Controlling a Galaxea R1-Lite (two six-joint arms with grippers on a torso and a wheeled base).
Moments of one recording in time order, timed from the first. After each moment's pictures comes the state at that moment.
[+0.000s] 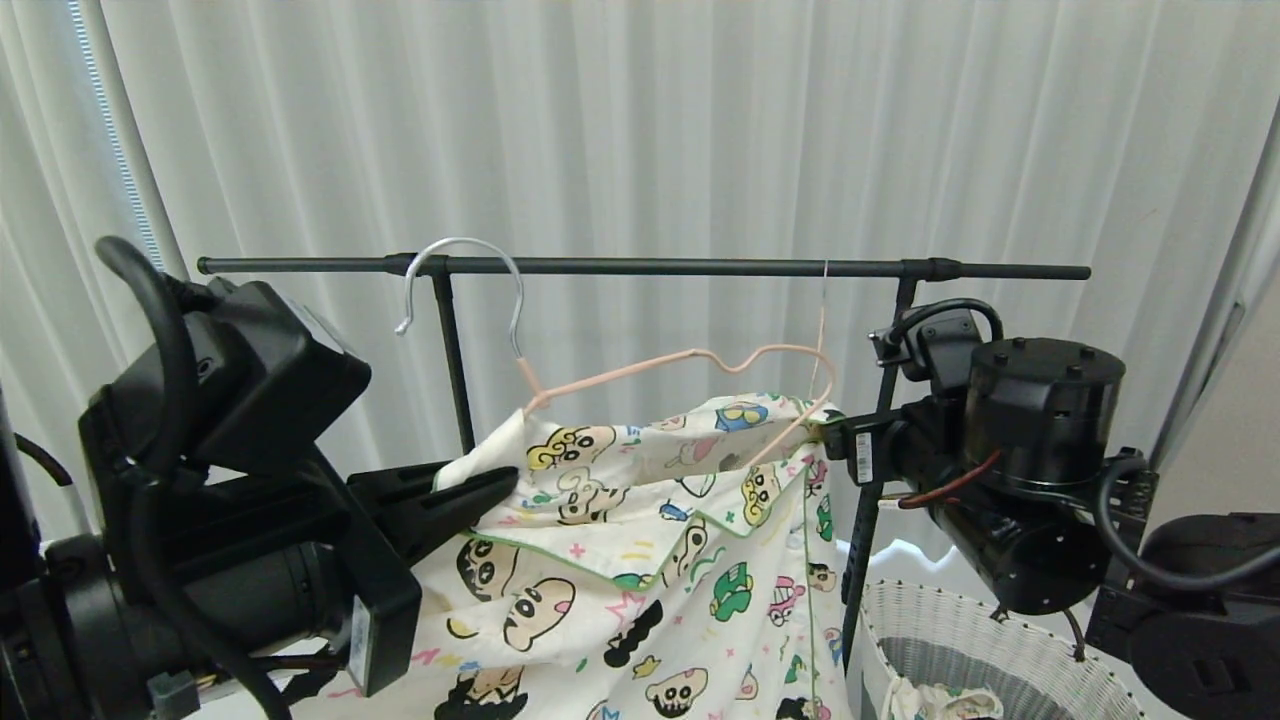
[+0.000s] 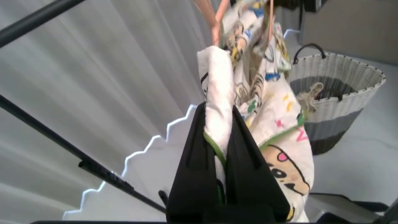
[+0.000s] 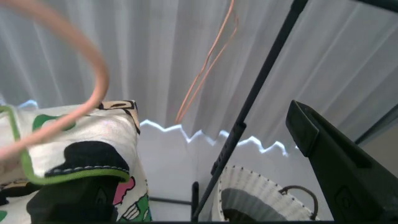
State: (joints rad) left arm -0.77 1.18 -0.71 -0.18 0.11 0.24; right arm 0.78 1.74 -0.77 -0.82 -0.69 -0.02
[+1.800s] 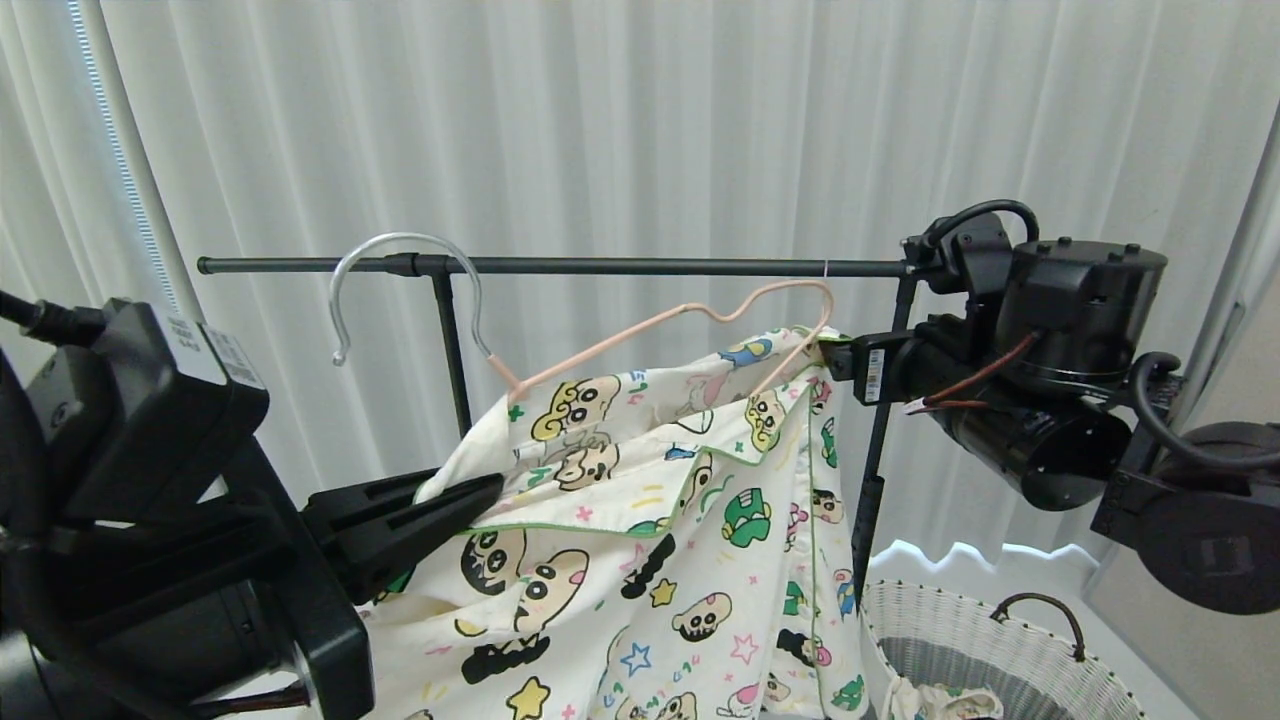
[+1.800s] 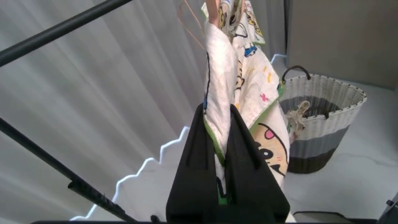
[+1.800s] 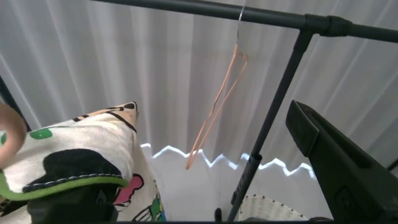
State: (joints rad) left arm -0.78 1.11 -0.60 -0.33 0.06 0.24; right arm 0.69 1.73 -0.96 -0.70 -0.52 0.03
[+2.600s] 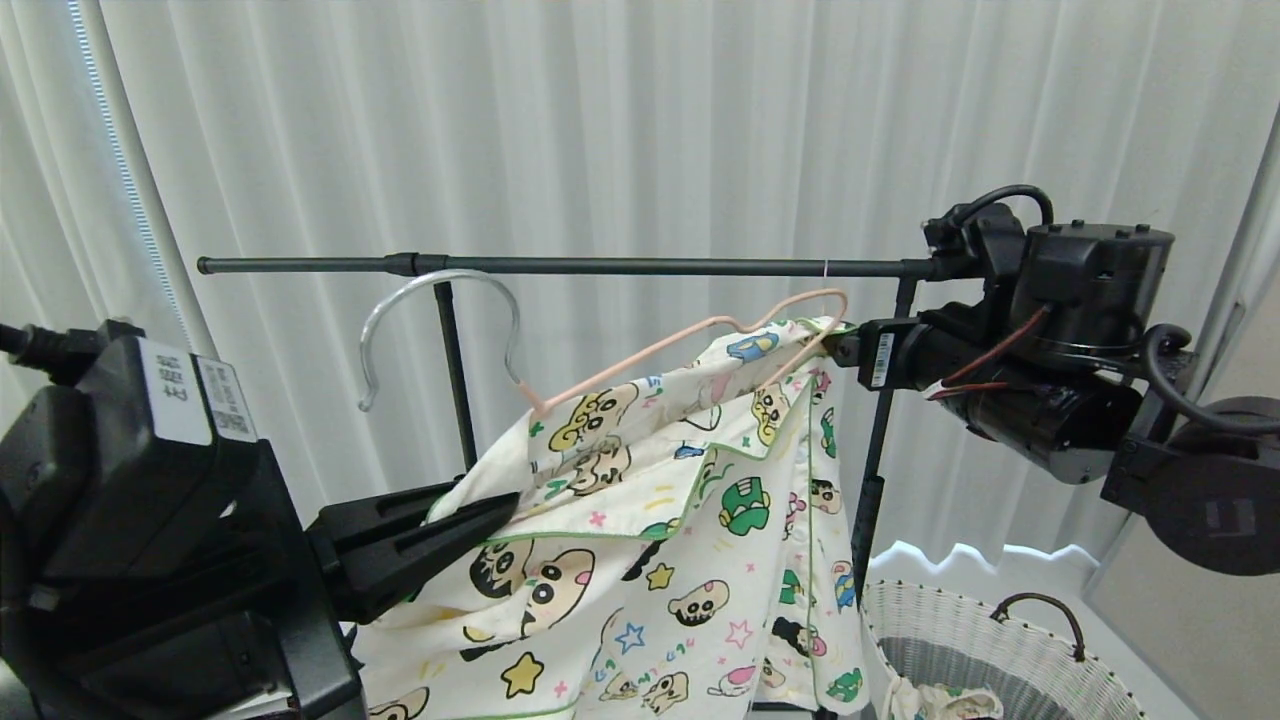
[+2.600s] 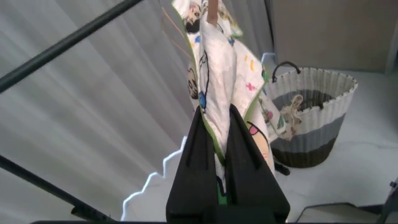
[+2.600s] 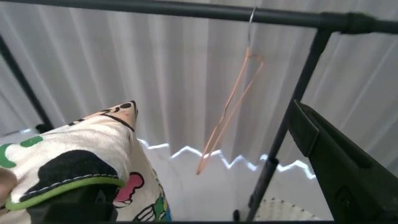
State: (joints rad) left arm -0.76 1.11 -0.56 -0.39 -0.05 0.35; right arm 0.63 1.72 -1.00 -0.63 -0.35 0.13
